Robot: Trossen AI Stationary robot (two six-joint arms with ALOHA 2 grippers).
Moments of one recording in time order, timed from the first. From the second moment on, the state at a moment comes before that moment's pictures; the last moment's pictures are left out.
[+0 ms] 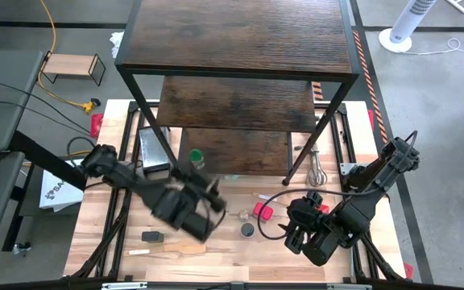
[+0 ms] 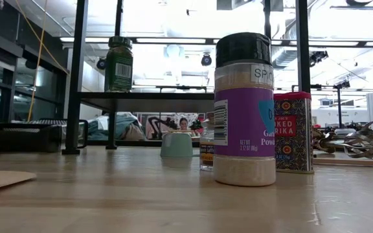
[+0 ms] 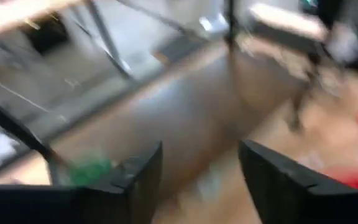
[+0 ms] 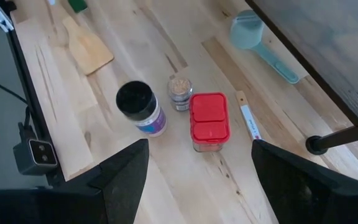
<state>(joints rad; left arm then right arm) -0.53 1.85 1.84 -1.45 -1.10 -1.29 0.78 1.61 1.52 -1.16 0.61 1.21</state>
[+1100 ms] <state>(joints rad) -0.55 1.85 1.36 -1.04 -1.29 -2.09 0.73 1.61 1.52 -1.17 0.84 1.36</state>
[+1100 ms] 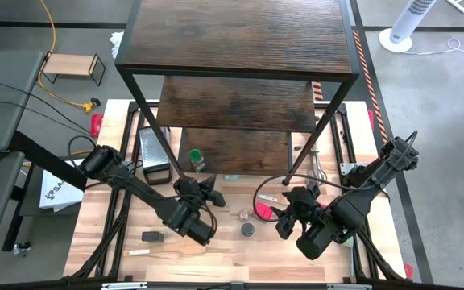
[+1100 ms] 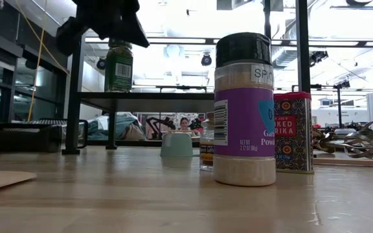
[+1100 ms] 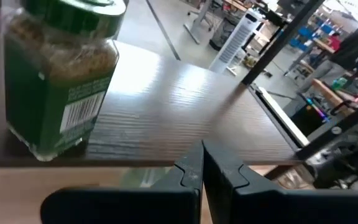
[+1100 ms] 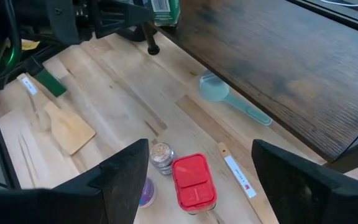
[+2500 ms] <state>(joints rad) -0.31 1.77 1.36 -1.06 -1.33 -1.69 0.73 1.61 1.52 -1.16 0.81 1.37</state>
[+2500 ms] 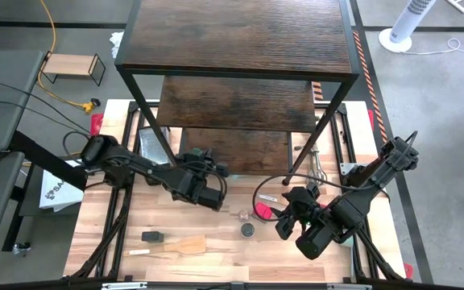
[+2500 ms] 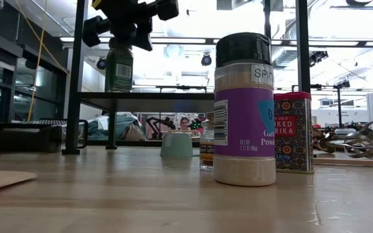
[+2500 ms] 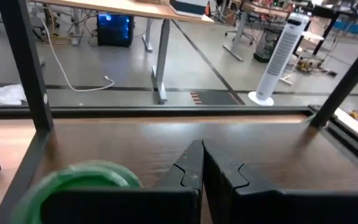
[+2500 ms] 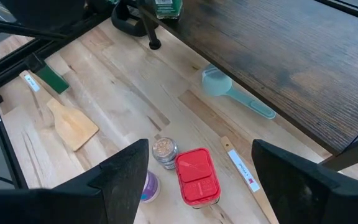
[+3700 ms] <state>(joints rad) -1.15 1.37 1.26 -1.34 -0.94 -2.01 0.33 1.99 1.60 -0.03 0.69 0.89</state>
